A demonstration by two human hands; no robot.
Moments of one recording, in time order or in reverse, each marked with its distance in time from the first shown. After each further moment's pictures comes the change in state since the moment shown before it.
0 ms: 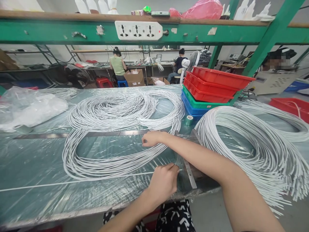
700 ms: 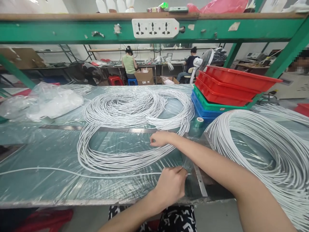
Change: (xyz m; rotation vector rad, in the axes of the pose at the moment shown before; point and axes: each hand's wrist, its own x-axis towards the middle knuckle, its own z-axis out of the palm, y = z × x) left_hand -0.002 0.003 -0.003 -0.013 -0.045 0.020; right_hand -0.004 -0.006 0.000 -0.011 -0.011 0.043
